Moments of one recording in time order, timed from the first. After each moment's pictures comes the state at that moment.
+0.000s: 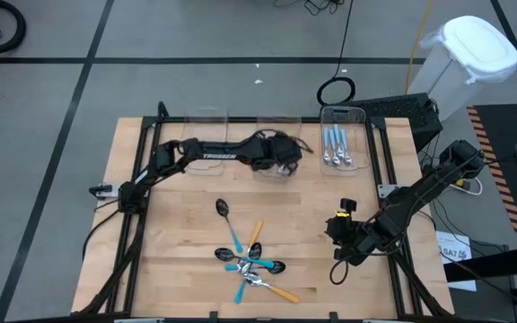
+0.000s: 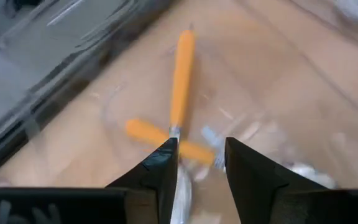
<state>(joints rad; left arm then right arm) 0.18 2.26 1.90 -0.72 -0.54 -0.44 0.68 1.26 0.75 -0.75 0.55 0.72</state>
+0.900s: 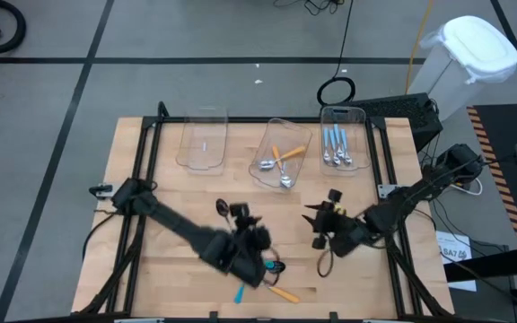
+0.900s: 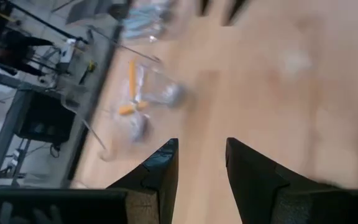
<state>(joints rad) -0.52 2.05 1.91 -1.15 -0.86 -0.48 0.55 1.33 0.69 -0.25 0.86 0.39</state>
